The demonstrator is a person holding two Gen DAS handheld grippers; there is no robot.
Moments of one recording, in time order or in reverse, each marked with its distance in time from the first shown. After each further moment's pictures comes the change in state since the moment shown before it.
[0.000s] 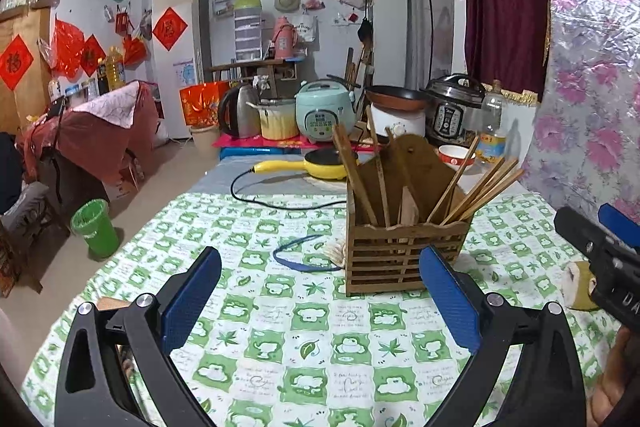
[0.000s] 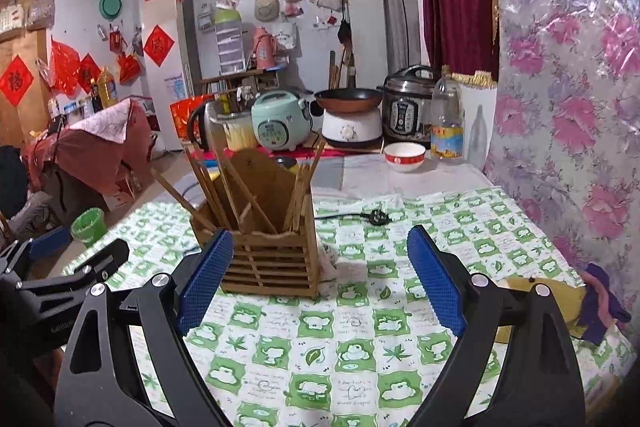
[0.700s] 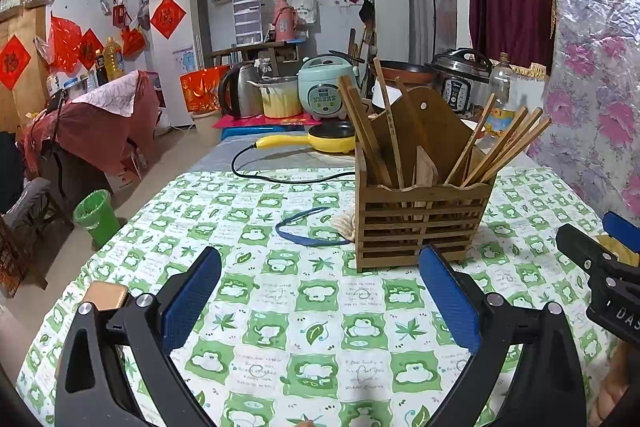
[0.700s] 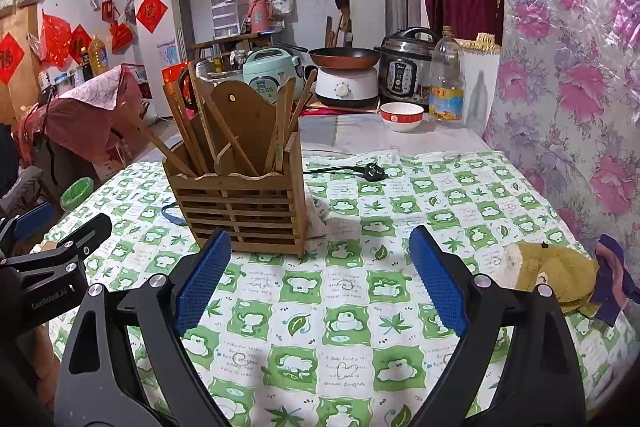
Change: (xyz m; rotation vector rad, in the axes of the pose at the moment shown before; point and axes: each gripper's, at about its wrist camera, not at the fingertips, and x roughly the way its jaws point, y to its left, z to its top) left arm 0.023 0.002 -0.024 0.027 0.056 0.021; right arm 0.029 -0.002 -0.030 -0.021 0.111 -0.030
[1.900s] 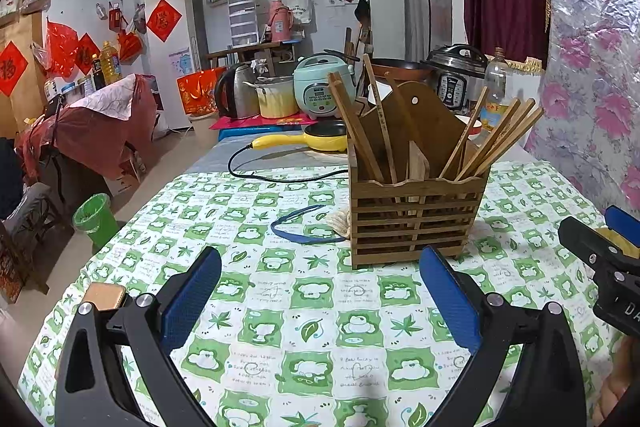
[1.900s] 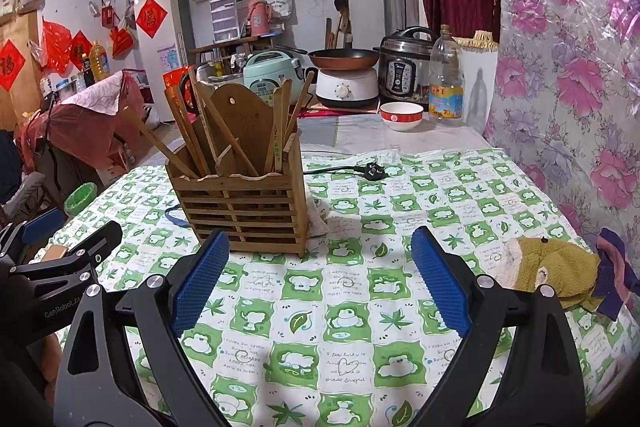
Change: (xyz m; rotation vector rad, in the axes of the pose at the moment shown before) left arm 0.000 -0.008 -0.003 0.029 -0.005 -0.003; right arm -0.003 -0.004 -0.001 0.021 -0.003 0.012
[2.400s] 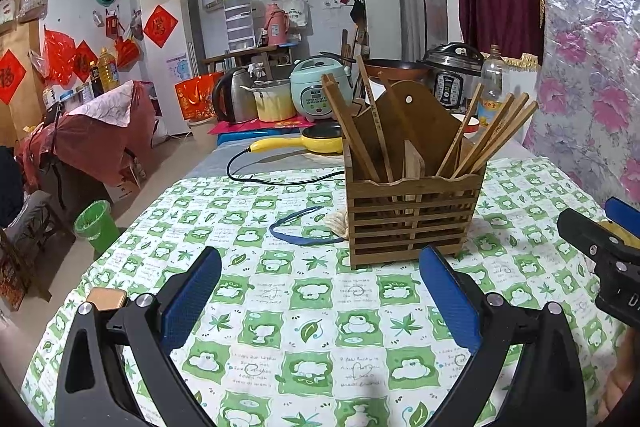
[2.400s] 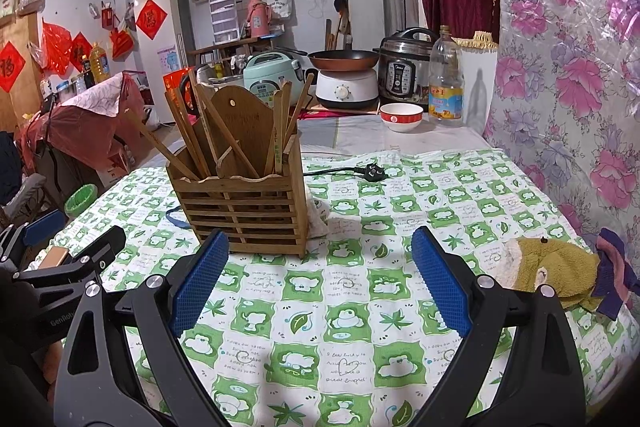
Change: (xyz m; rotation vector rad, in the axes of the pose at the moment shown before) left arm -0.002 0.000 -0.003 0.016 -0.009 -0.002; right arm 0.000 0.000 0.000 0.001 -0.001 0.002
